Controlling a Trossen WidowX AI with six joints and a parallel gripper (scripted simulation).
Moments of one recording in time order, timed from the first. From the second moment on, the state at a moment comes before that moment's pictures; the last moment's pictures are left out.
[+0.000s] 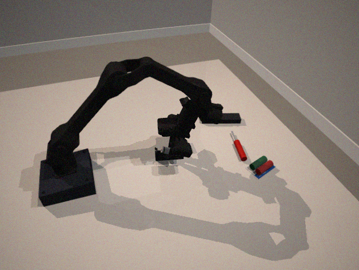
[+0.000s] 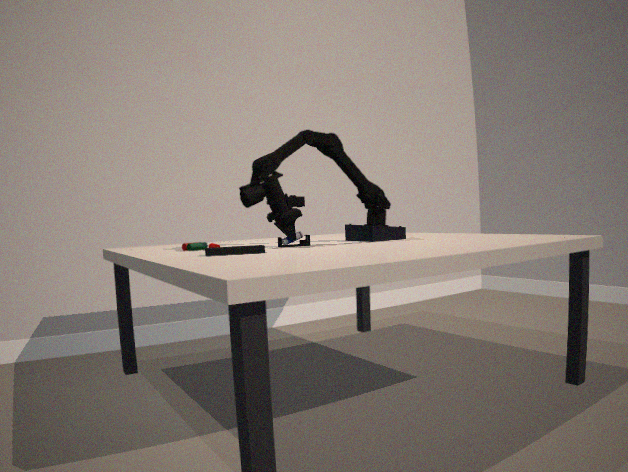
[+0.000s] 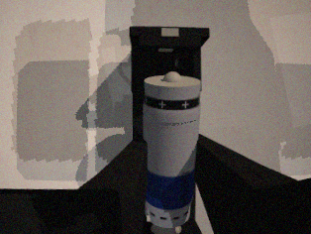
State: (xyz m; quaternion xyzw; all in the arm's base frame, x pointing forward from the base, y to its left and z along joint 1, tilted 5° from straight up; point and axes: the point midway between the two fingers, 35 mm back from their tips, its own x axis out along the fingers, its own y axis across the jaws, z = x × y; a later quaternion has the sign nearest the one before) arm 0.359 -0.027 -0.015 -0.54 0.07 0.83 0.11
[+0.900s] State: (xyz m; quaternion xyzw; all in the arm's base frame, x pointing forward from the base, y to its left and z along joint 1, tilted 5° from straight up) arm 0.356 -0.025 -0.019 -0.58 0.08 0.81 0.10
